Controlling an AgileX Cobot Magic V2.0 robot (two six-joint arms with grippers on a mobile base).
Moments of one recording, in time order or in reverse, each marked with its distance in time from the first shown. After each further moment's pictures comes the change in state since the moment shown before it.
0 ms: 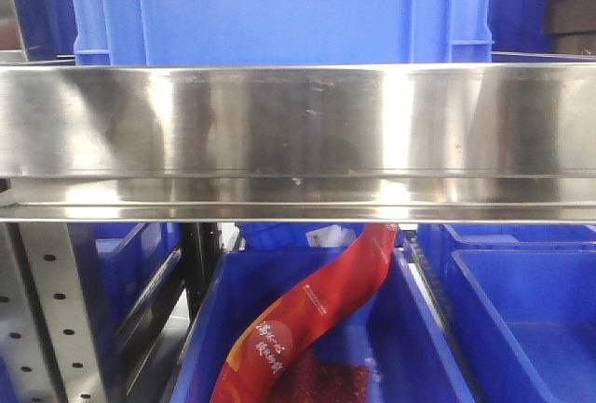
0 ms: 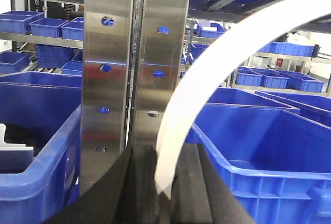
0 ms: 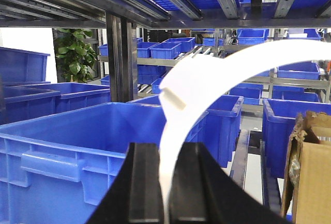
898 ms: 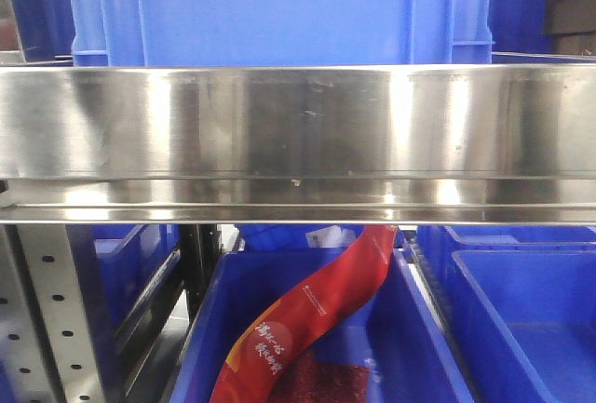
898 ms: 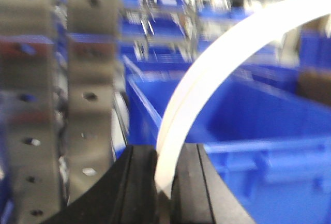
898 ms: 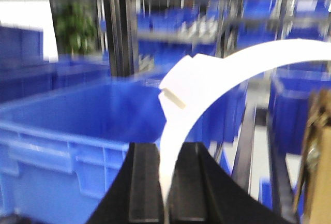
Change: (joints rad) left arm -0.187 0.125 -0.092 0.020 0.095 0.016; right arm 0.009 0.202 -0.067 0.012 0.010 0.000
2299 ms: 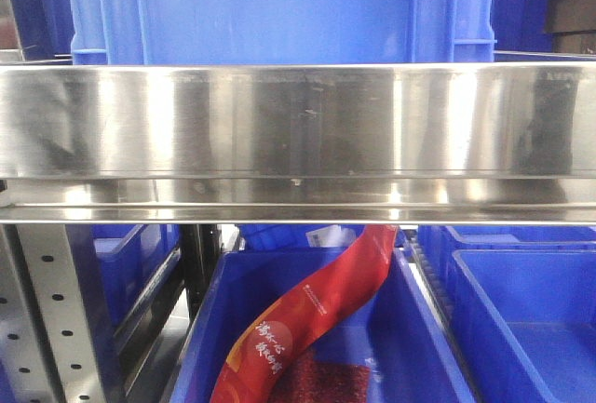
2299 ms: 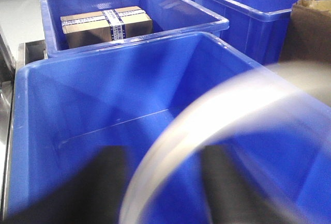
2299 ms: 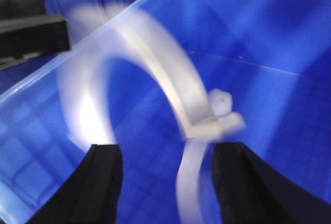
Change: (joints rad) left arm -0.143 1.024 -0.981 0.002 0.265 0.037; right arm 0.138 0.998 -0.847 0.203 0.334 -0.024
